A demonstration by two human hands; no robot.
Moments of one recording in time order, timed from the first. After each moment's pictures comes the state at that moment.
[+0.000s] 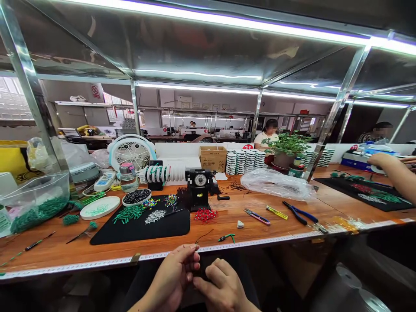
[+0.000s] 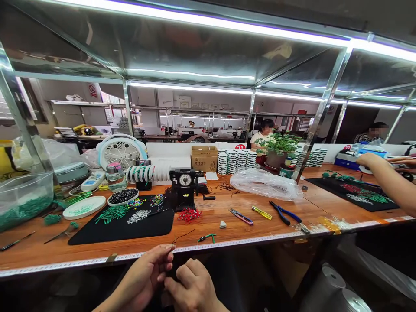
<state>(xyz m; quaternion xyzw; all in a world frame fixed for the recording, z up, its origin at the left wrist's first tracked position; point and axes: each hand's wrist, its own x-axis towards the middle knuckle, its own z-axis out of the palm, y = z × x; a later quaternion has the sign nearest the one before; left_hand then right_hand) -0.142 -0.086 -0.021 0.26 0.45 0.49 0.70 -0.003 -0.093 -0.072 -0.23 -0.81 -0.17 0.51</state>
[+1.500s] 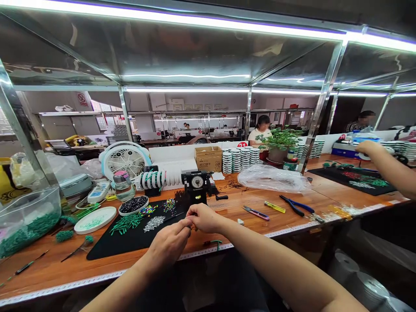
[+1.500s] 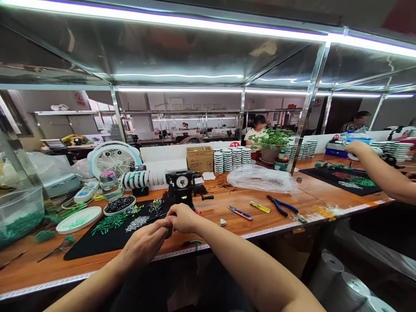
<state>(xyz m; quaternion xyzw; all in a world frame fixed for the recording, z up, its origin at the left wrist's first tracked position) -0.191 -0.027 0.012 0.80 0.39 0.37 0.27 -0.025 0.019 0.021 -0.43 -0.81 0.17 0.35</state>
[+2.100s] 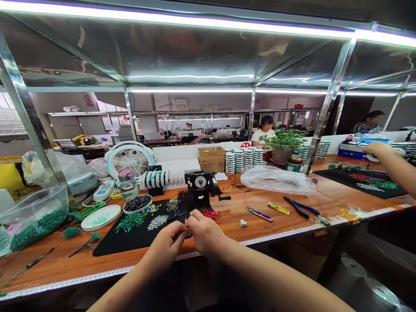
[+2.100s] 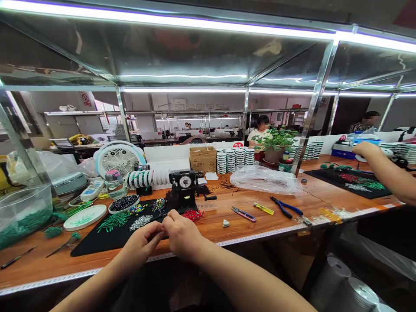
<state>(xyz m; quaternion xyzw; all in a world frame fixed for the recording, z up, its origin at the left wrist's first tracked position) -0.195 -0.036 0.015 0.74 0.44 0.40 0.32 -0.033 -0.020 0.000 -0.35 -0.86 0.04 0.38</state>
